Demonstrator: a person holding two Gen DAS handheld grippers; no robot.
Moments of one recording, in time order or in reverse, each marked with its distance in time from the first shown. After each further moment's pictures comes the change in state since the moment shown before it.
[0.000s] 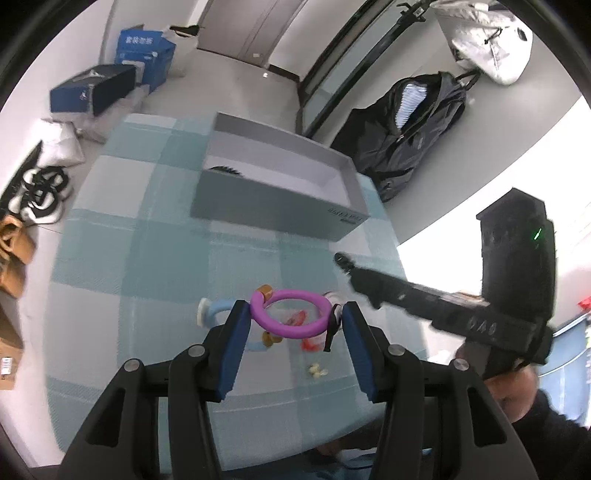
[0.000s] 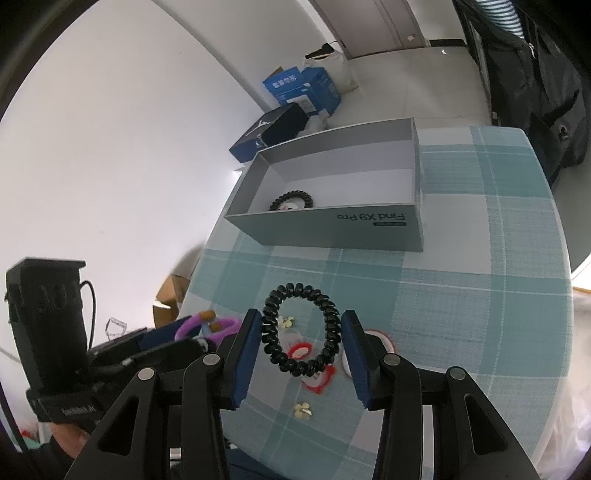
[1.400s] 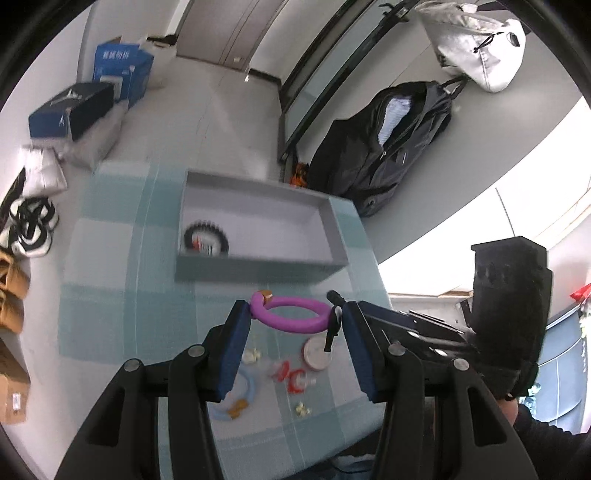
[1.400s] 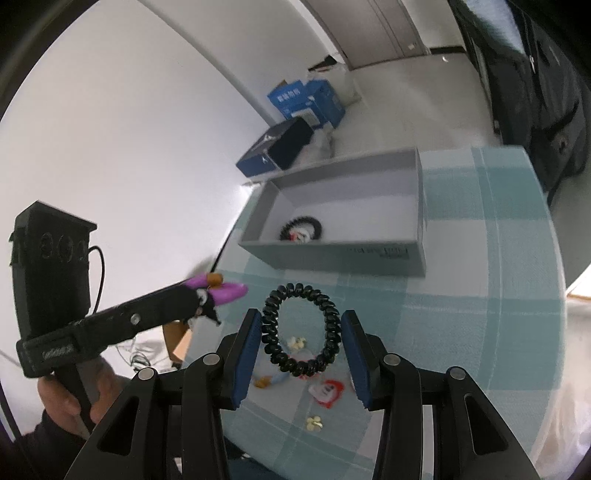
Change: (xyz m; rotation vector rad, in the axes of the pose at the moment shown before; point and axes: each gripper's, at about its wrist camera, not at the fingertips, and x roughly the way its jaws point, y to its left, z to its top) left arm -0.014 -0.016 0.049 0.070 -0.004 -0.020; right arm -0.020 0.006 0.013 -0.014 -0.069 0.037
